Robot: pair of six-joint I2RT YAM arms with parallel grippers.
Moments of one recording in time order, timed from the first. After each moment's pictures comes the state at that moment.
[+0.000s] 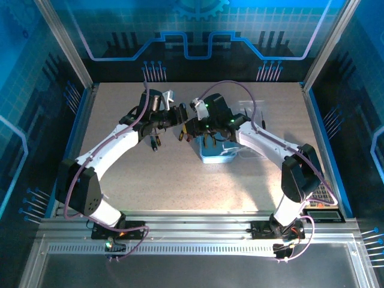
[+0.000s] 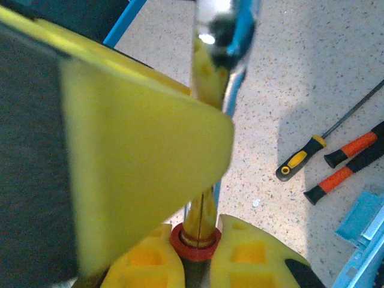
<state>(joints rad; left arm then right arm) -0.38 1.54 1.23 -0.29 0.37 -0.65 0.62 1.71 1.37 -0.35 -0.37 0.32</state>
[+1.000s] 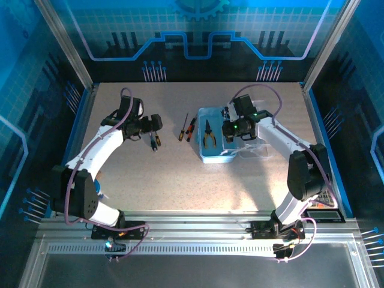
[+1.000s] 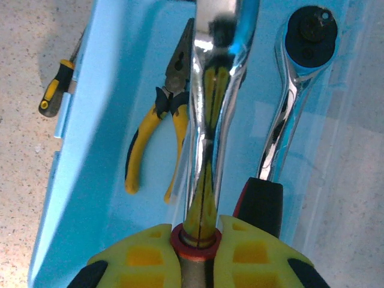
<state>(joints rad) -0.16 1.48 1.15 -0.58 0.03 -0.44 0.35 1.68 1.28 -0.62 -0.15 0.19</state>
